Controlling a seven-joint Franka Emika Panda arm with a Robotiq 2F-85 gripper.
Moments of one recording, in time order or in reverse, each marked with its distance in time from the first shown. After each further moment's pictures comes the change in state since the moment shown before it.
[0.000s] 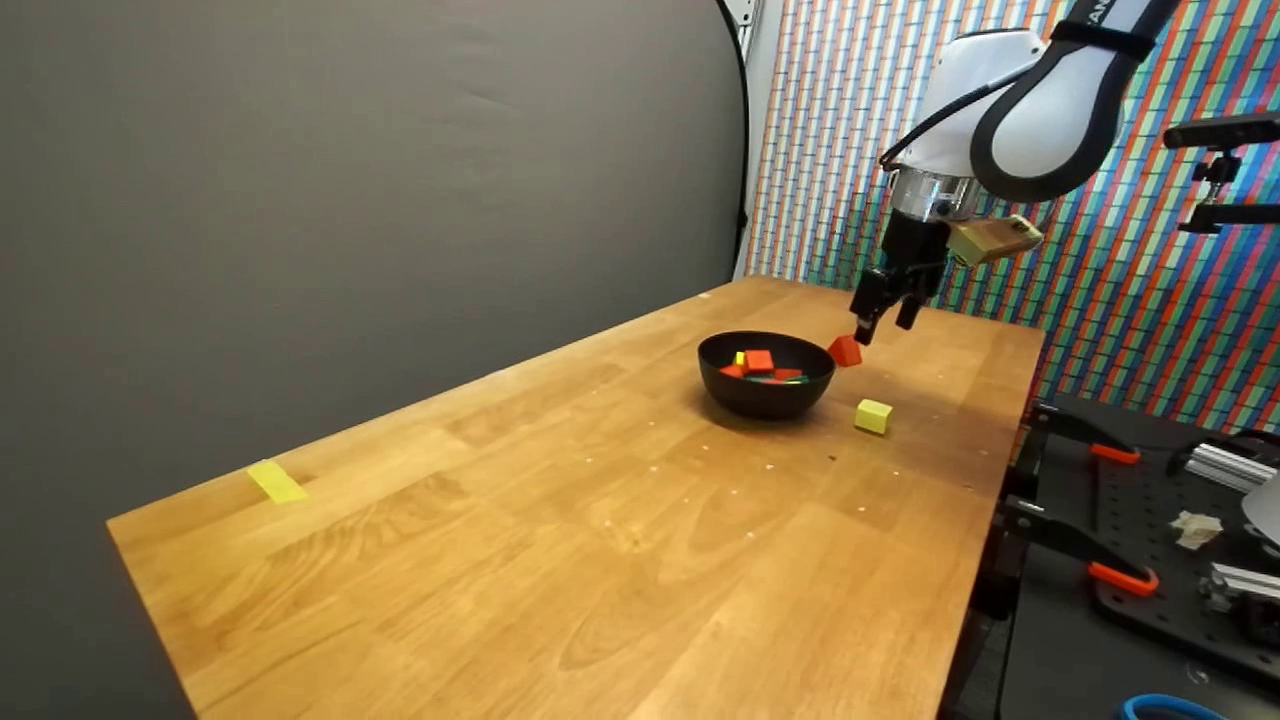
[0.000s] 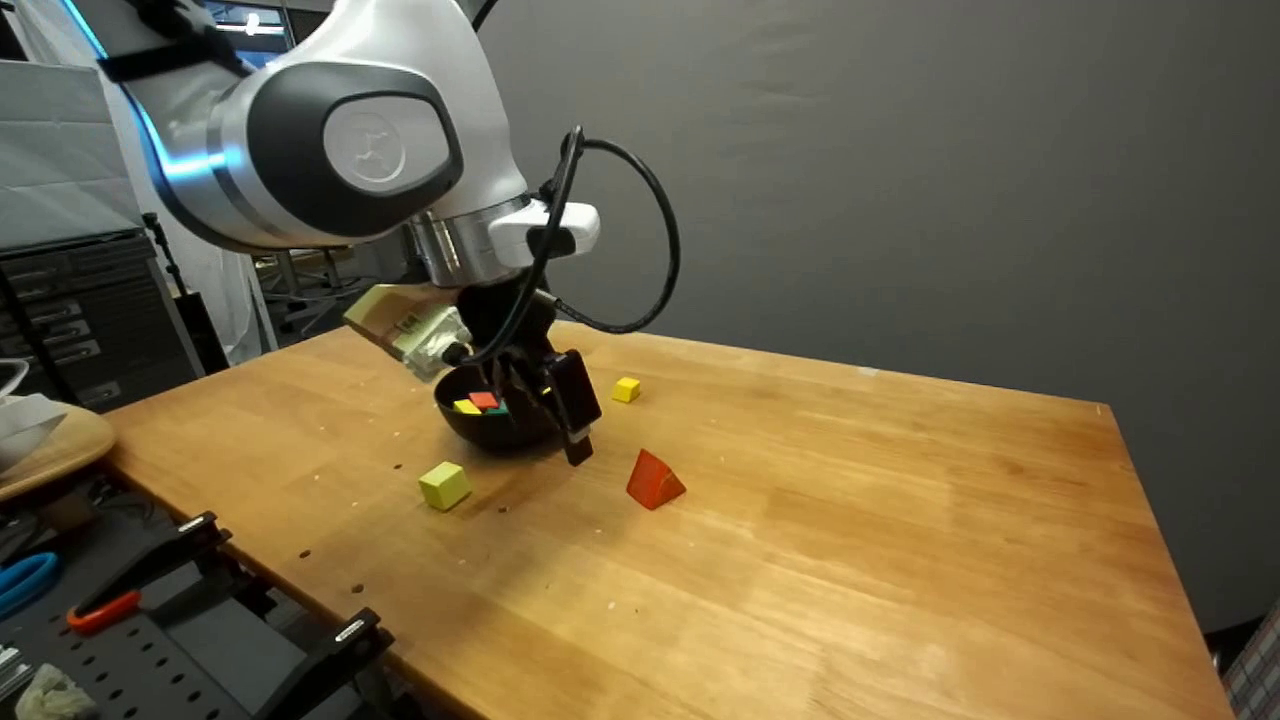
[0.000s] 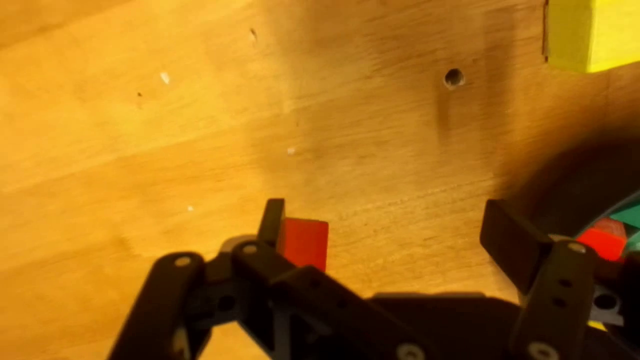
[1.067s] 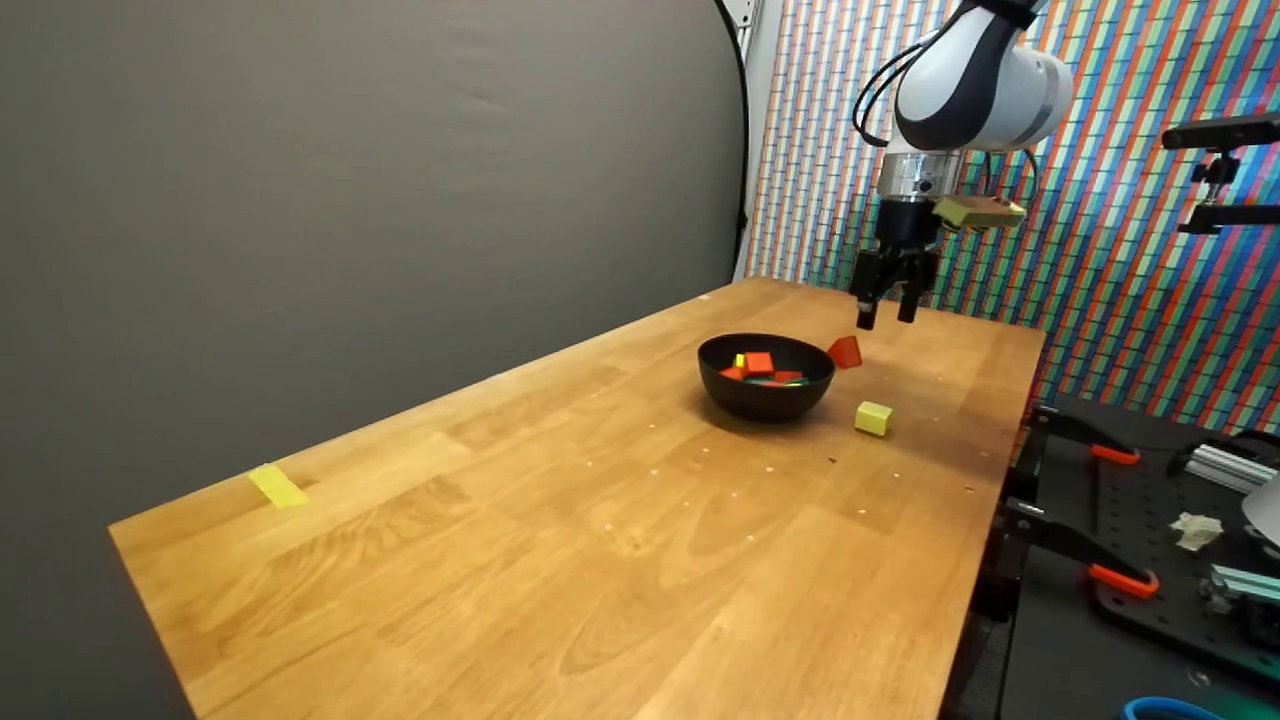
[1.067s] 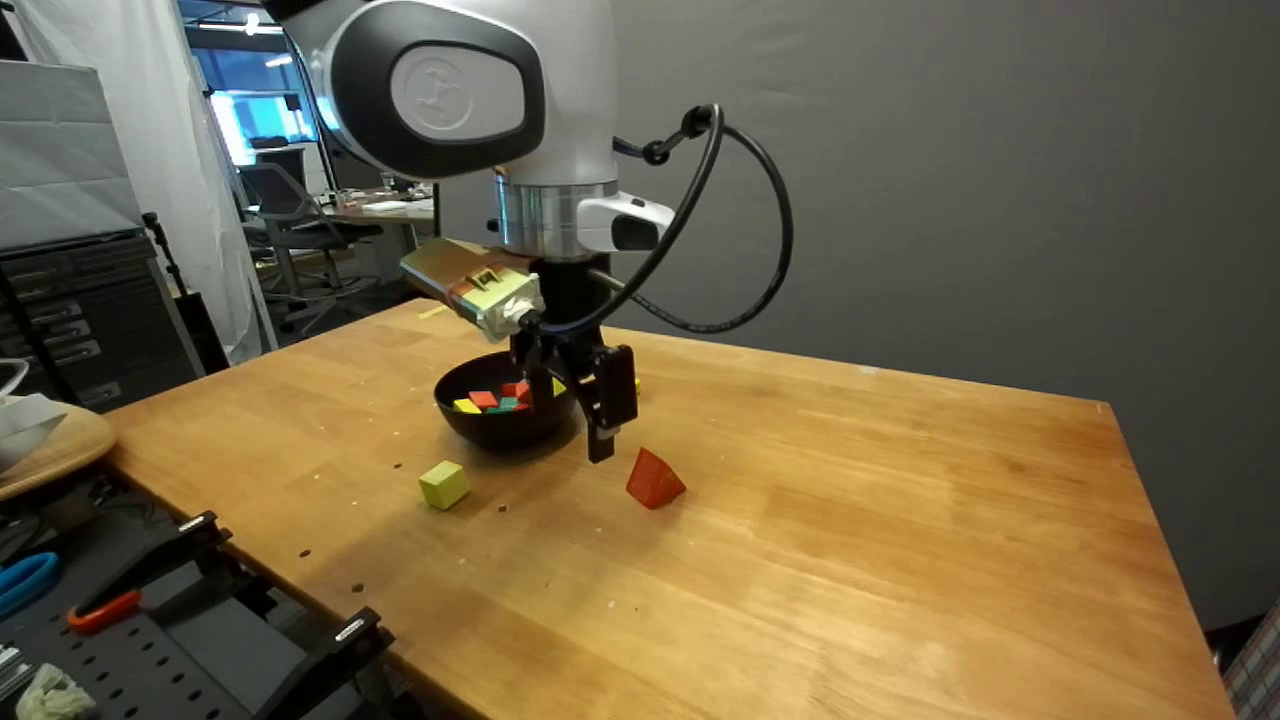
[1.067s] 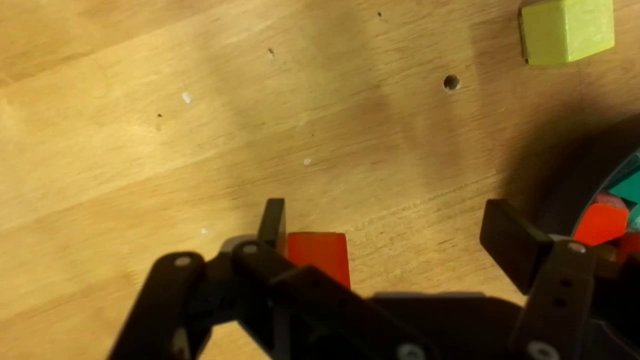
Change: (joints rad) arm -0.048 0.033 0.015 0.181 0.411 -0.341 -0.390
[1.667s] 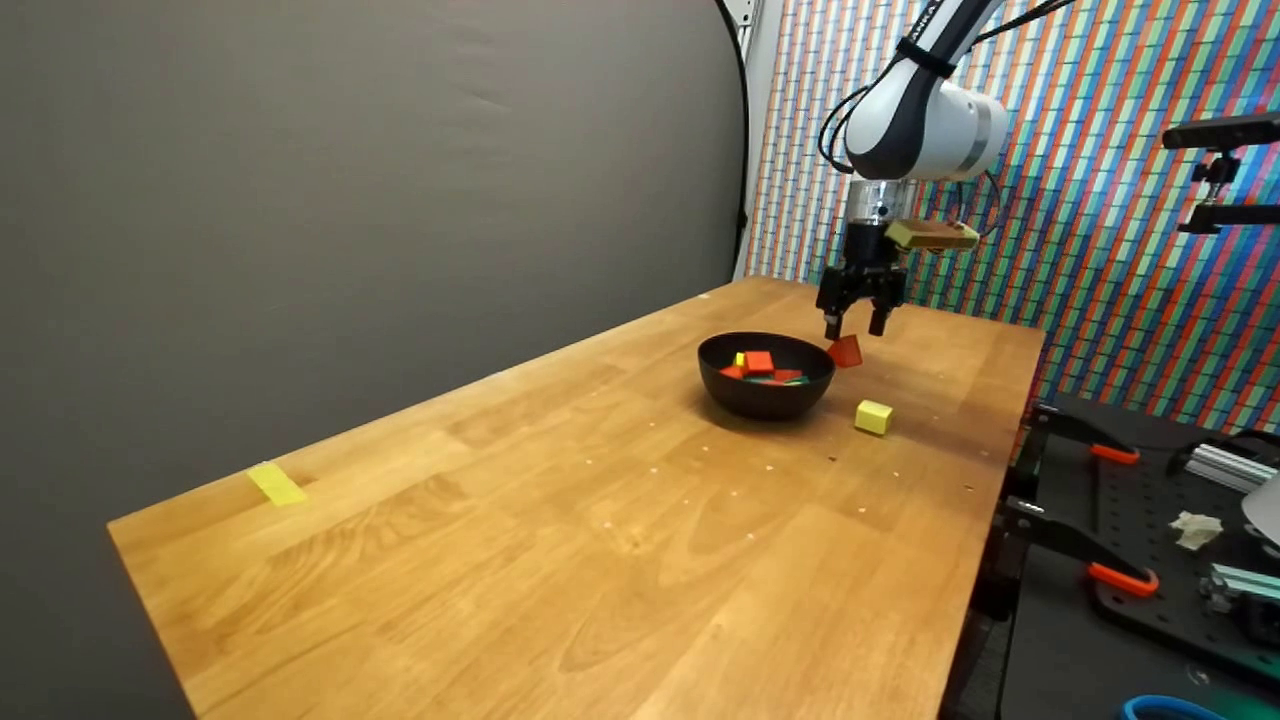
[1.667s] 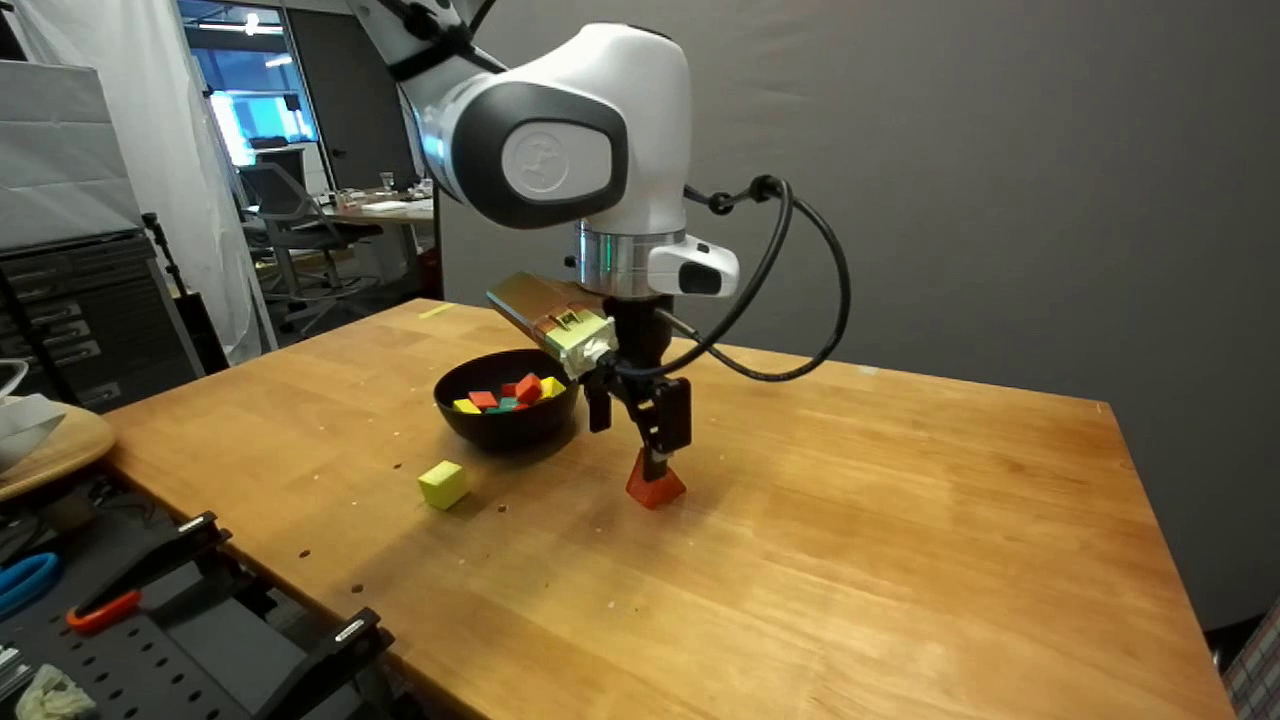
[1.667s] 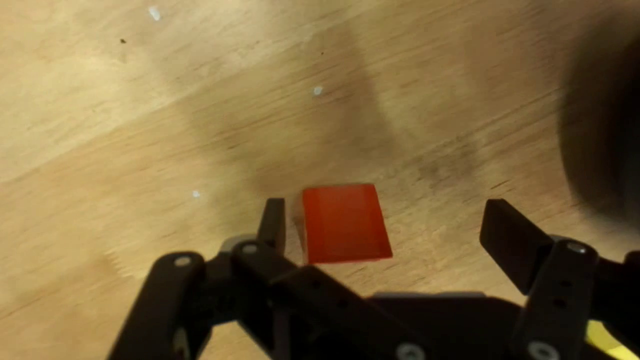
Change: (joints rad) arm -0.032 0.215 0.013 0.199 0.083 -0.011 0.001
